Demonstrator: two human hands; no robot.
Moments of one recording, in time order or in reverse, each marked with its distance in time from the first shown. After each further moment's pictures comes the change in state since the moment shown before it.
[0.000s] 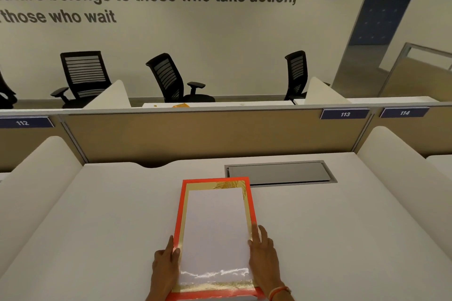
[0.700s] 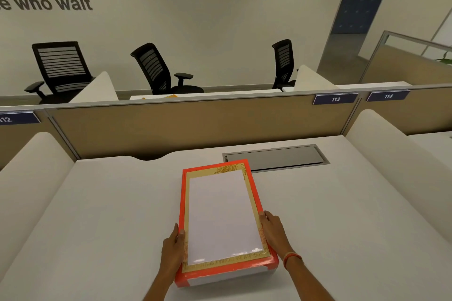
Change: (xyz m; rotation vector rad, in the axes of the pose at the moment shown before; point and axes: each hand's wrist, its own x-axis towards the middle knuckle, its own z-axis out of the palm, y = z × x) left_hand 0.003 0.002 -0.016 -0.524 -0.157 -0.051; right_hand 0.016 -0.003 -0.024 0.606 -0.165 0.373
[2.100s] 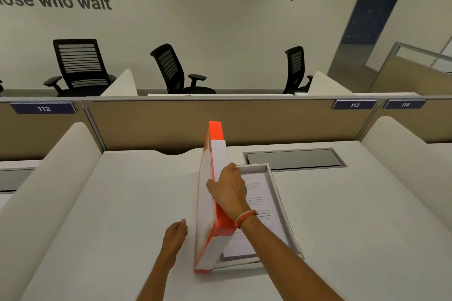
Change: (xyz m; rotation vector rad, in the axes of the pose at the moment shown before) left_hand 0.012 -0.007 -0.098 -0.098 -0.069 -0.154; right_hand -0.119 -0.243 0.114 -0.283 0.158 -0.289
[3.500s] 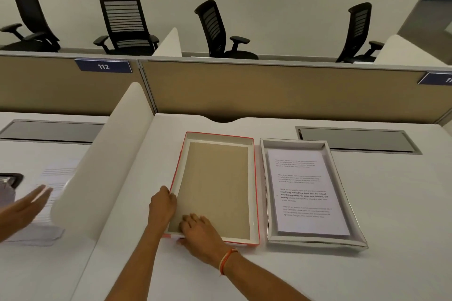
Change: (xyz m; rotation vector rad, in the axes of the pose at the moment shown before) left_hand 0.022 -0.025 -0.176 0.610 0.413 0.107; right_hand -0.106 0.020 0.257 -0.446 -0.705 -0.676
